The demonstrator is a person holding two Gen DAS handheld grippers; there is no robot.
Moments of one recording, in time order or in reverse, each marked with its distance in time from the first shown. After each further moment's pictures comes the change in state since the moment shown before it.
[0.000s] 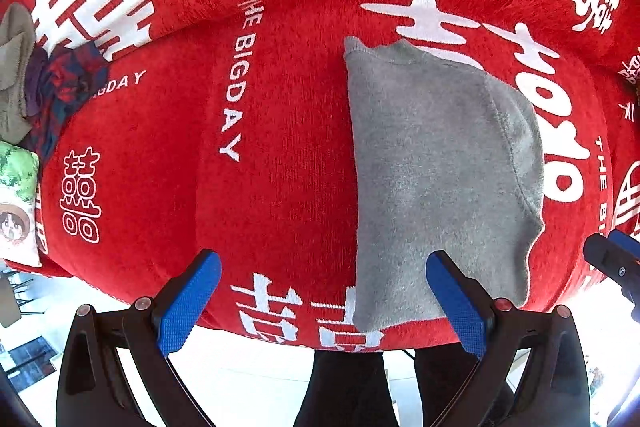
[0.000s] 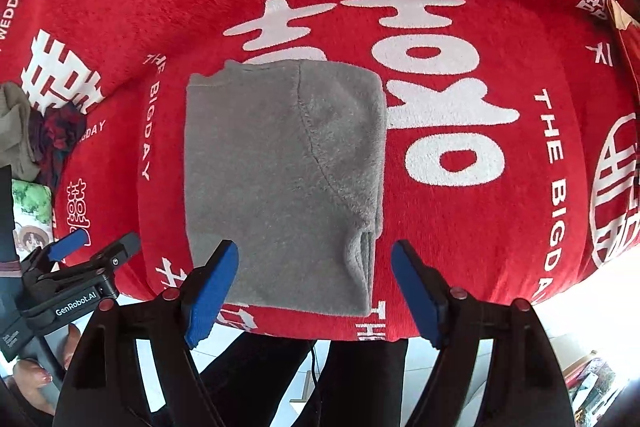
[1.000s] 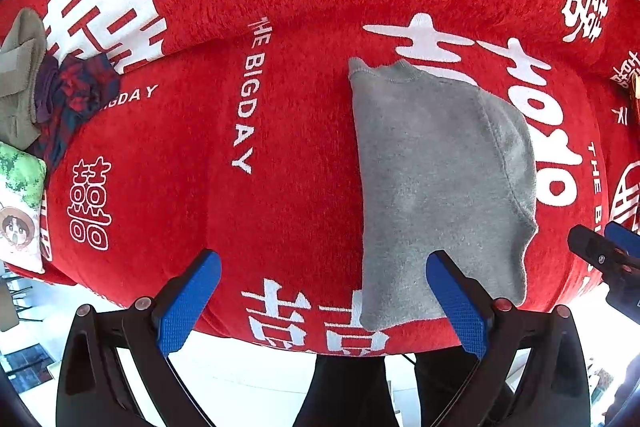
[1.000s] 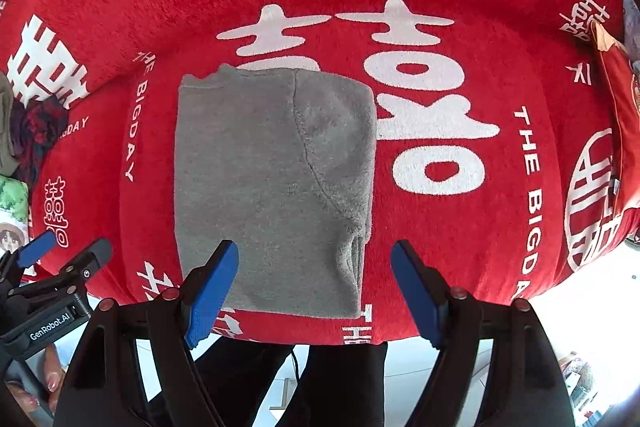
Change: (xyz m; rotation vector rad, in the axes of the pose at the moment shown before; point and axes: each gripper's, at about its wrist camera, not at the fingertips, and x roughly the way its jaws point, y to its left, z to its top) left arm -0.019 0.009 -0.008 -0.017 -0.066 -0.002; right arm -0.005 0.021 -0.002 -0.032 -0.038 -0.117
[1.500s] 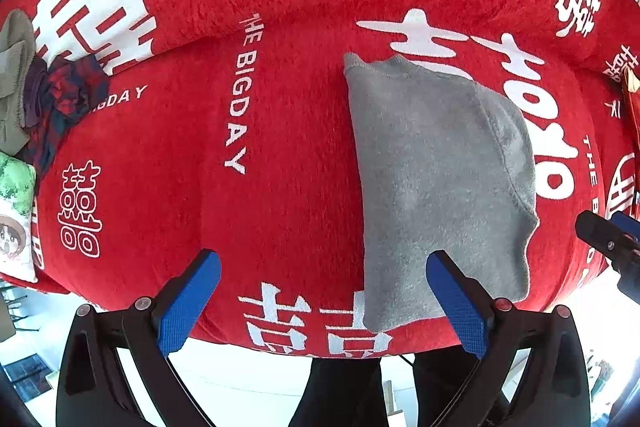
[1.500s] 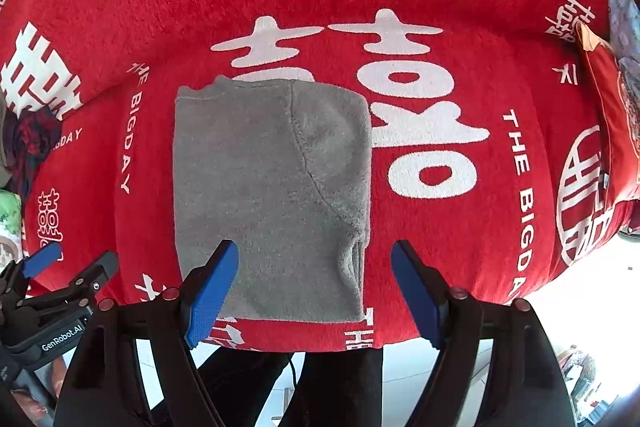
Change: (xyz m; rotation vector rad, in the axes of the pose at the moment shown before) left arm 0.010 0.004 -0.003 0.023 -0.003 -0.033; right arm -0.005 0.009 -0.002 0.031 -0.038 -0.043
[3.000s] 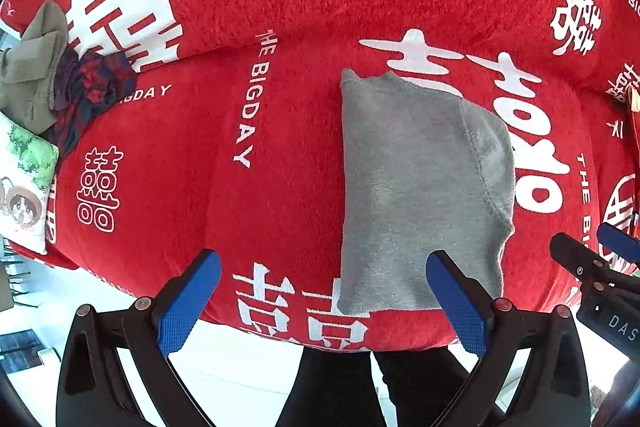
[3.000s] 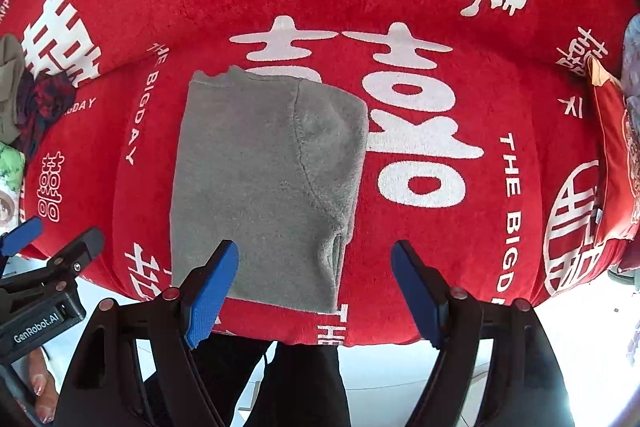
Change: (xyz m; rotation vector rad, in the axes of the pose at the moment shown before) left arm -0.046 -0.033 -0.017 -0.087 -0.047 0.064; right arm -0.018 -0.012 -0.009 -0.133 -0.017 0.014
